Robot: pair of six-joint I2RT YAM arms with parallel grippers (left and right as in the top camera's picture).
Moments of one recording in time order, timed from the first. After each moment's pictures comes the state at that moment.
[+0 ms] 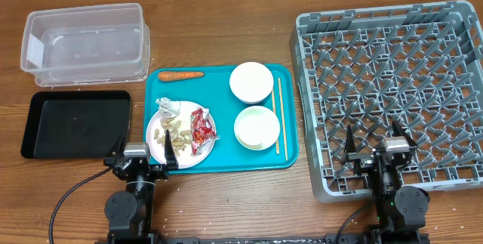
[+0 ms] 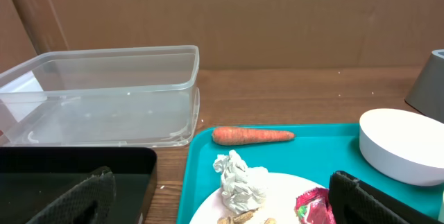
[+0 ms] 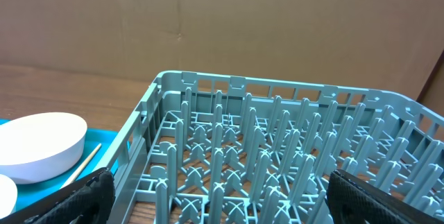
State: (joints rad) left arm 0.03 0.02 0.01 -0.08 0.01 0.01; right arm 0.03 0.01 0.02 -0.03 -0.03 -0.10
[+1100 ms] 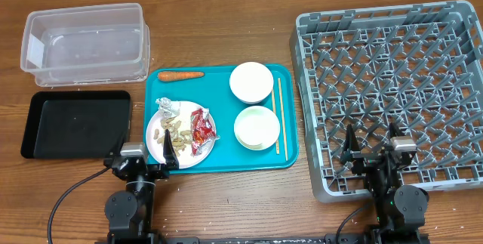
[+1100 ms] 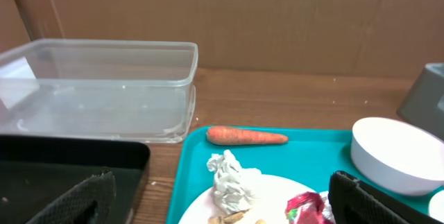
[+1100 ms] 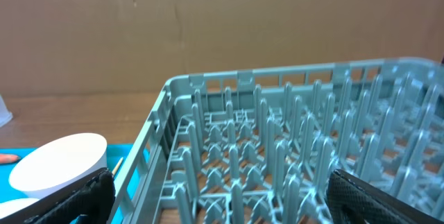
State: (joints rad) left arm 0.03 0.02 0.01 -0.08 0.01 -0.07; right arm 0.03 0.01 0.02 -0.07 -0.03 0.10
